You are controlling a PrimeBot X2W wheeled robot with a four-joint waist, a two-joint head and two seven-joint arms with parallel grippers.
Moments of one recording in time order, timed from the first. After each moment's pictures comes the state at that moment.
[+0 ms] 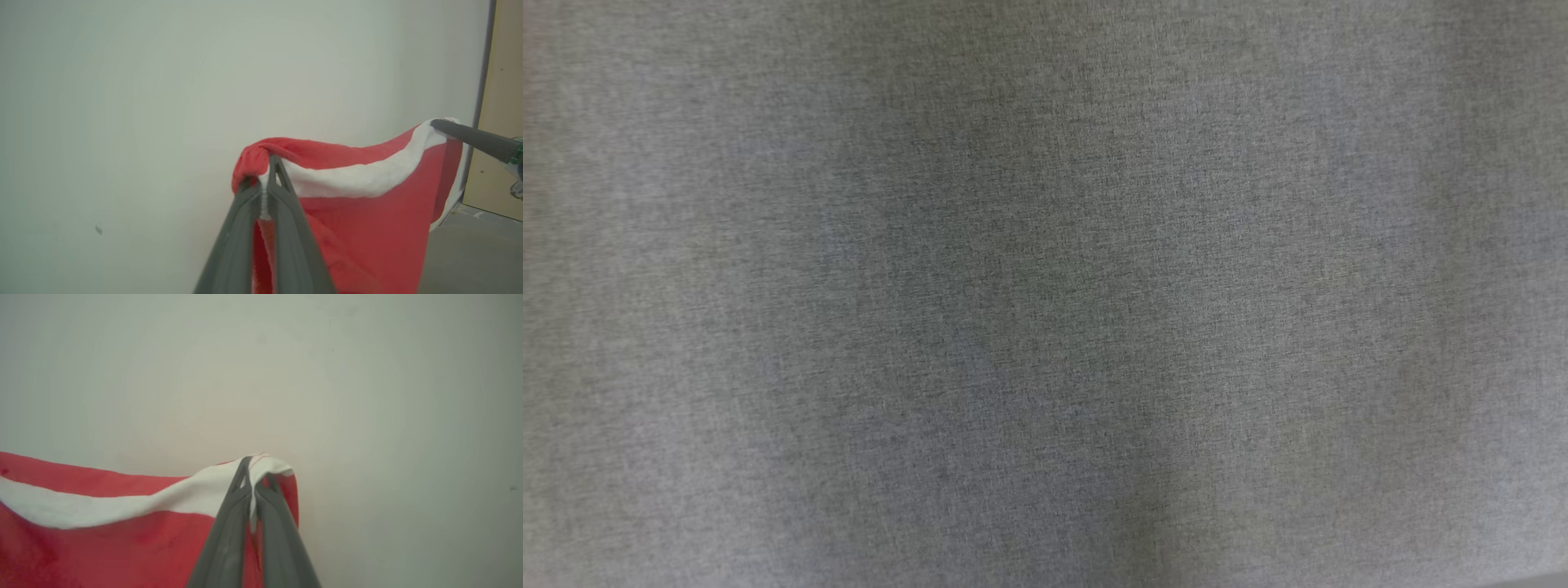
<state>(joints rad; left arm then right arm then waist) -2.04 0.45 -0.96 0.66 -0.99 -0.13 -0.14 -1.88 -0.52 0.65 0.74 0.95 0.13 -0.12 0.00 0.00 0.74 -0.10</state>
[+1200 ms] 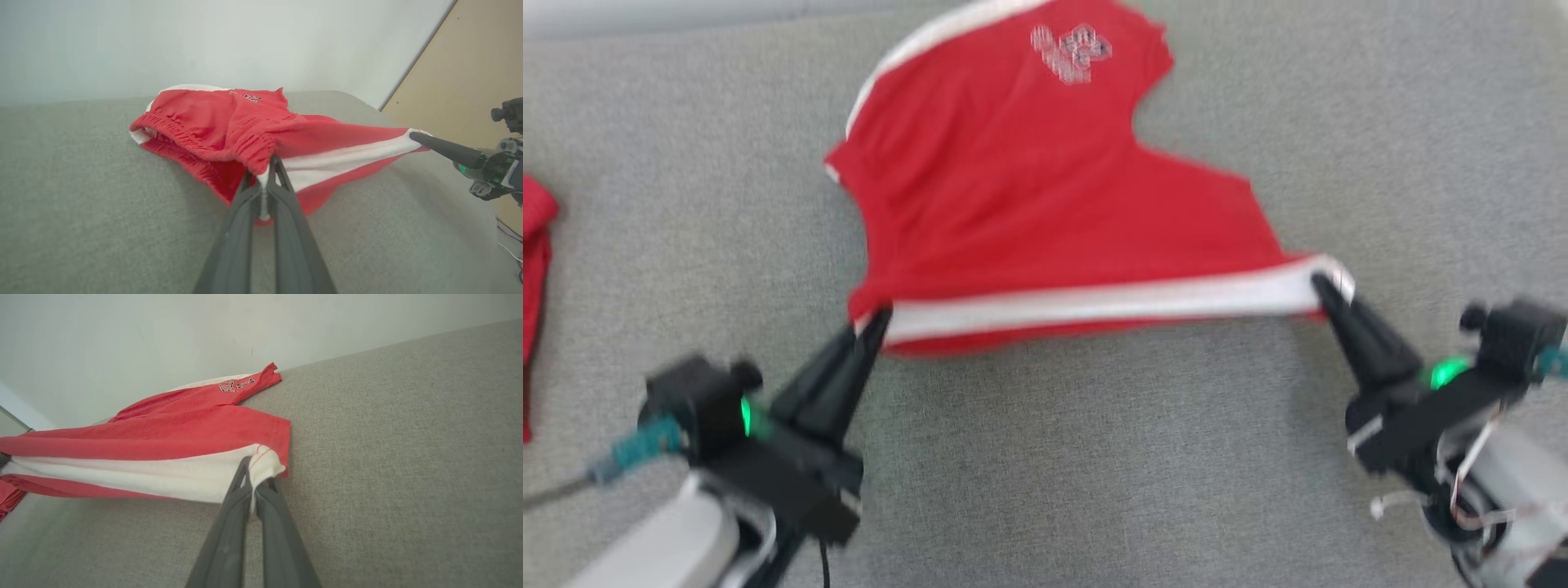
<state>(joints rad) -0.59 0.67 -0.81 0.02 -0.95 -0.01 -0.26 -0.49 -0.71 0.61 0.24 1.02 0.13 -0.26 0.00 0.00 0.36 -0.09</state>
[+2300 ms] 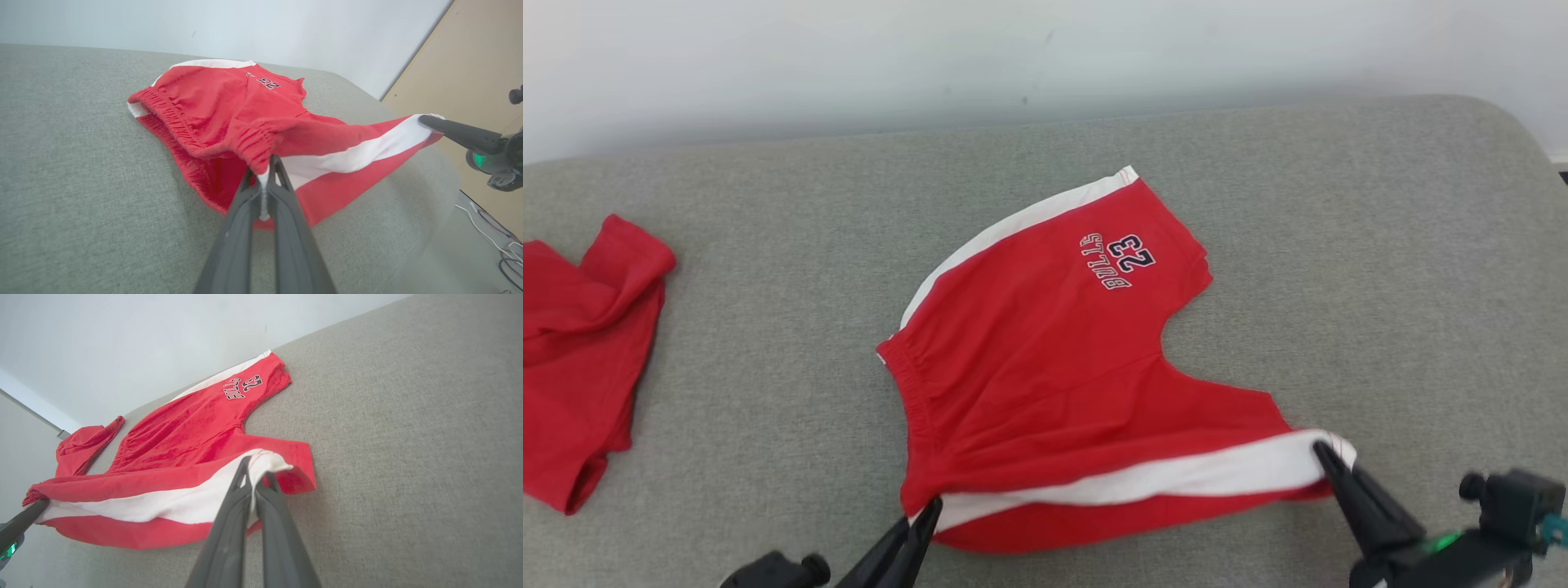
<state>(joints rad) -0.09 0.49 -0.63 0.03 -0.70 -0.10 -0.26 0.10 -0.49 0.22 -0.06 0.81 0.13 -0.03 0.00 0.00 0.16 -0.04</state>
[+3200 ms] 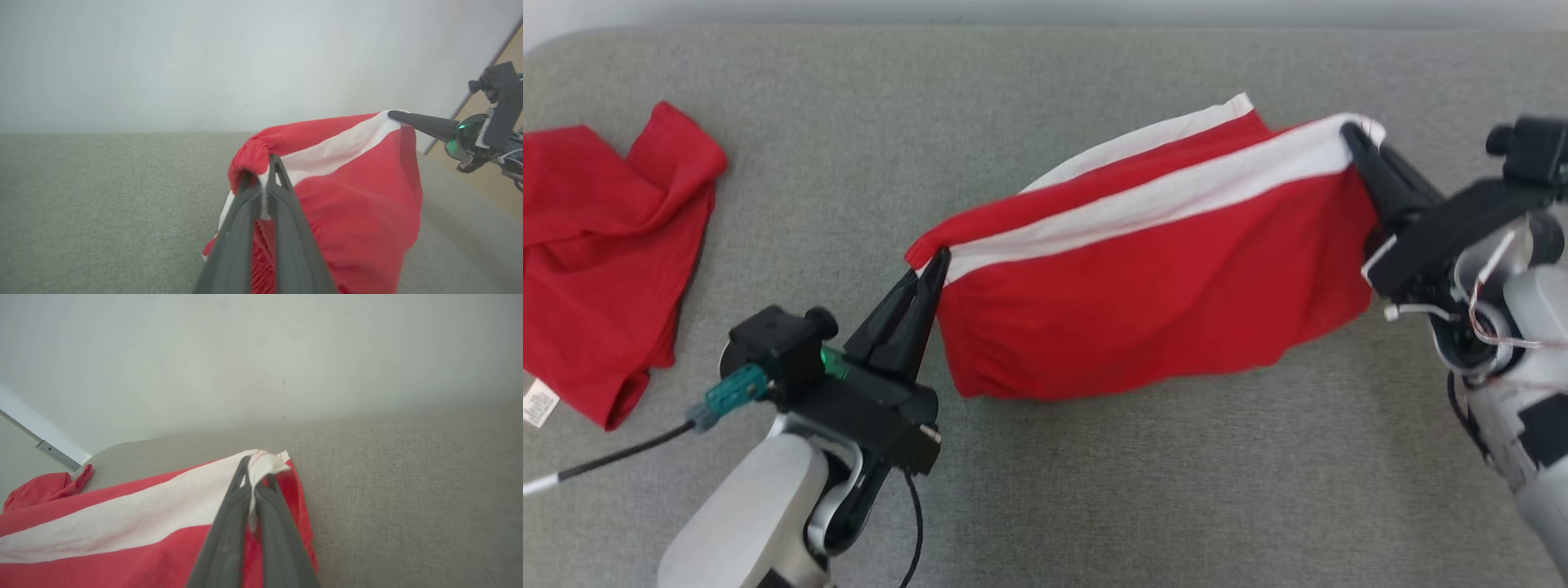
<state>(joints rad) -0.59 0.33 -0.60 0.28 -0.72 -0.13 -0.26 -0.76 -0.53 0.36 0.45 0.87 0.13 0.10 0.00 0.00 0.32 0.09</state>
